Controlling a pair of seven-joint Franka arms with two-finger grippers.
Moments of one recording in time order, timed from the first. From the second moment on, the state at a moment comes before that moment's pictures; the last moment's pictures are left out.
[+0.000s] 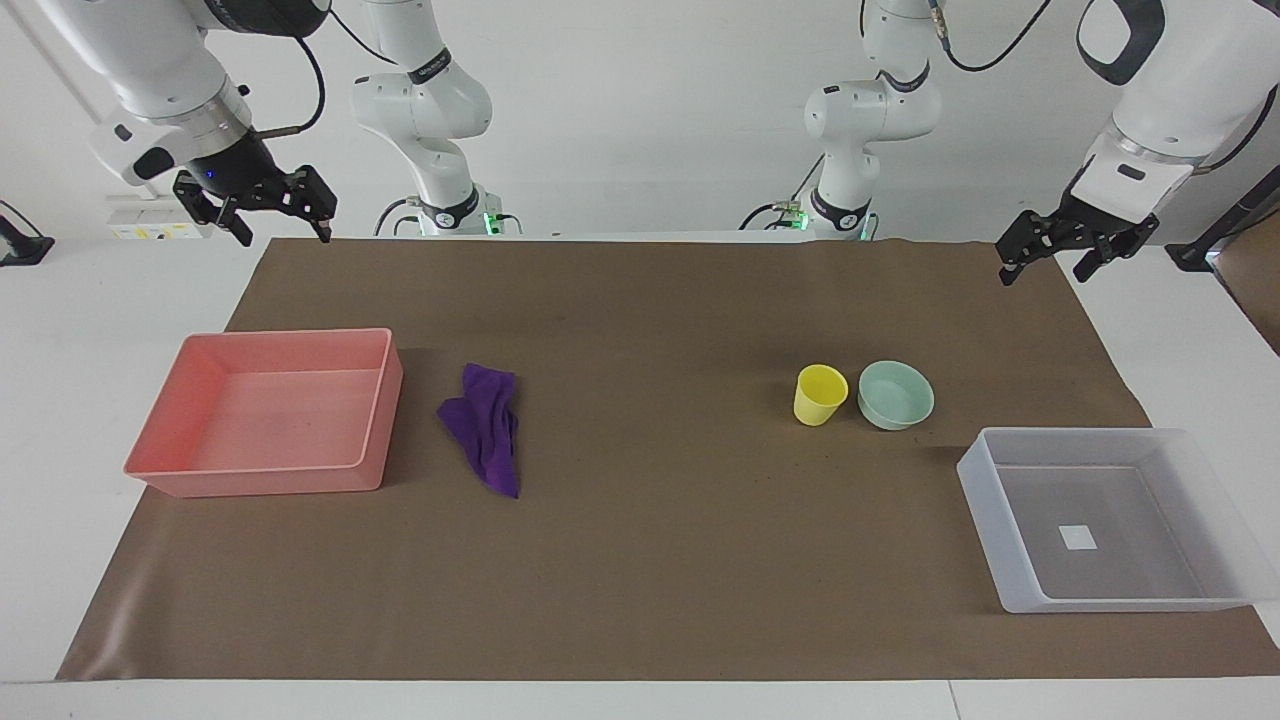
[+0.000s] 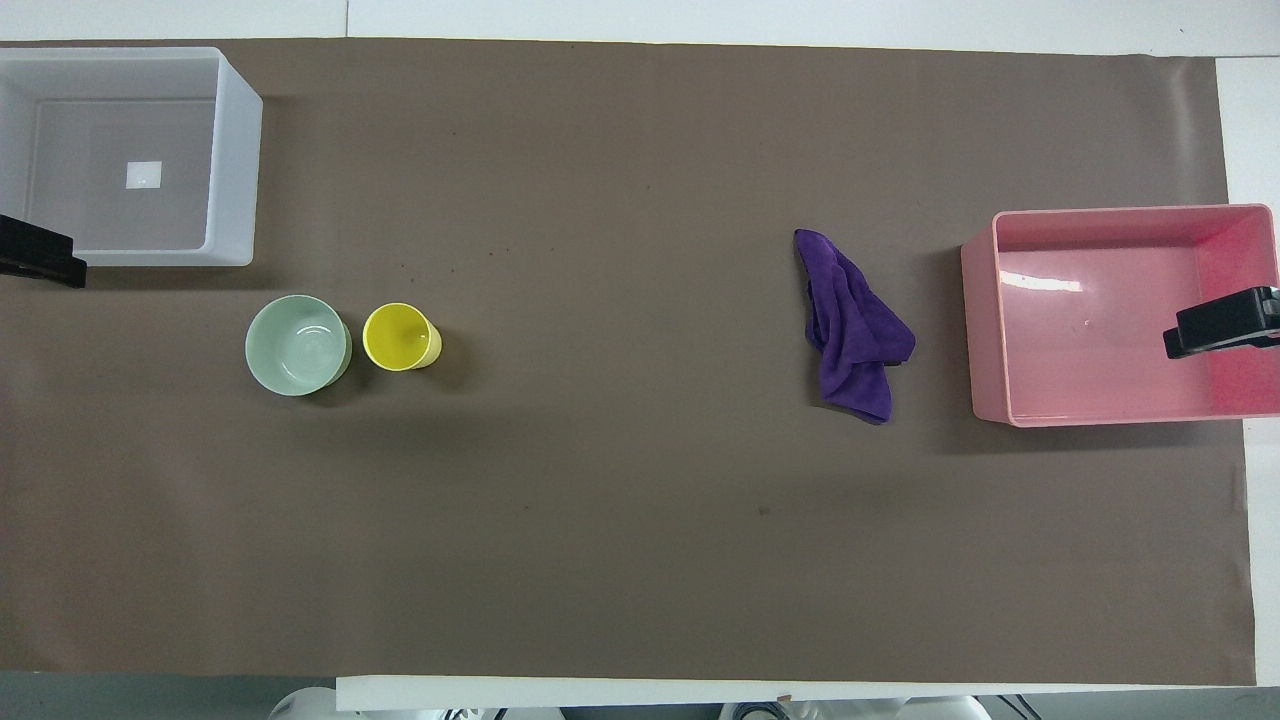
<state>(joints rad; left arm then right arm) -0.03 -0.04 -0.04 -1.62 0.03 1.56 0.02 -0.07 -0.12 -0.01 -1.67 -0.01 1.44 -0.12</state>
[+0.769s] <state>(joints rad) -0.03 -0.05 -0.04 -1.68 0.03 1.63 -0.03 0.01 -0.07 0.00 -1.69 0.02 1.56 -0.11</state>
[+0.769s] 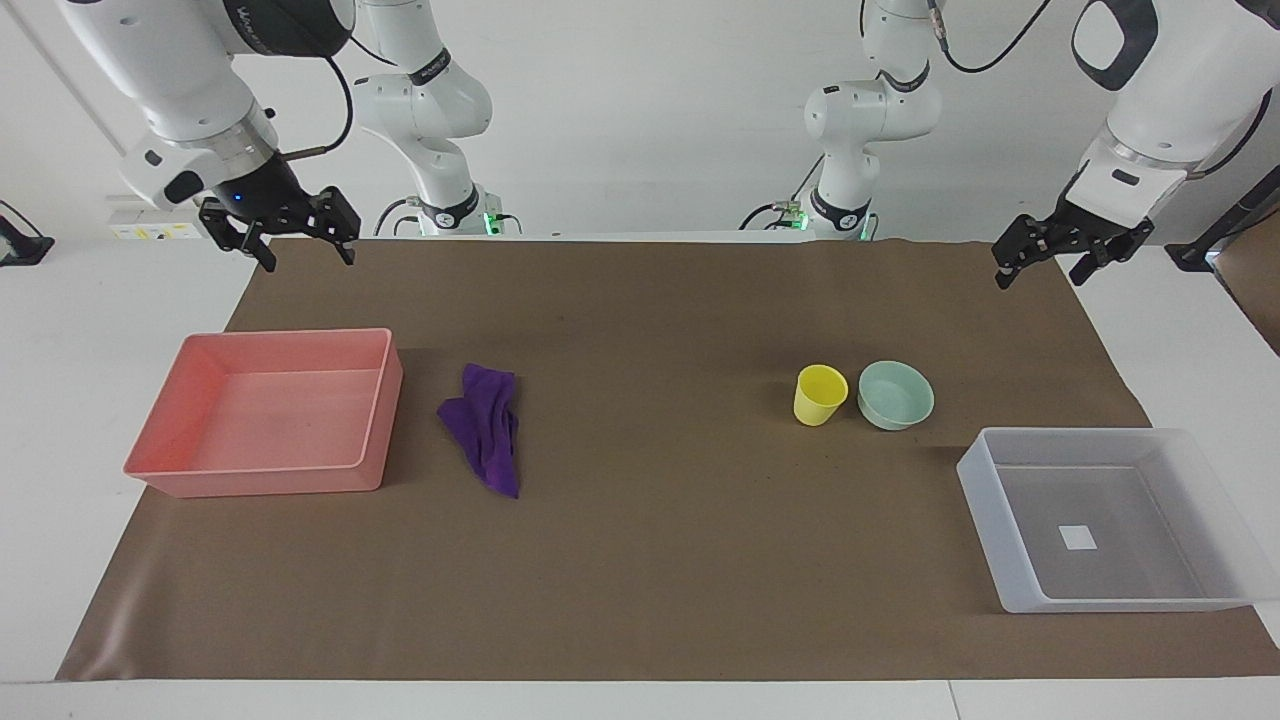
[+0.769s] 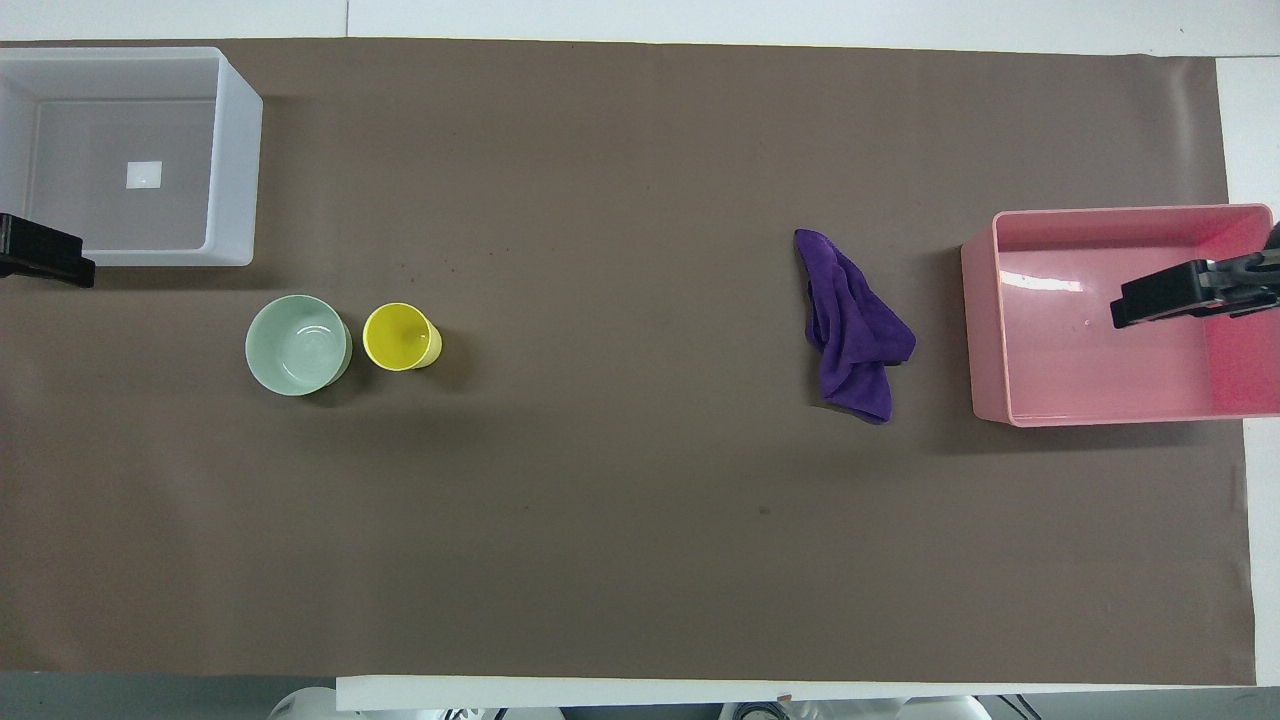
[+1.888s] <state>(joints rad) -0.08 0.07 -0.04 -2.35 0.03 2.44 -0.28 0.25 0.19 0.01 -2.06 0.02 2.24 0.02</state>
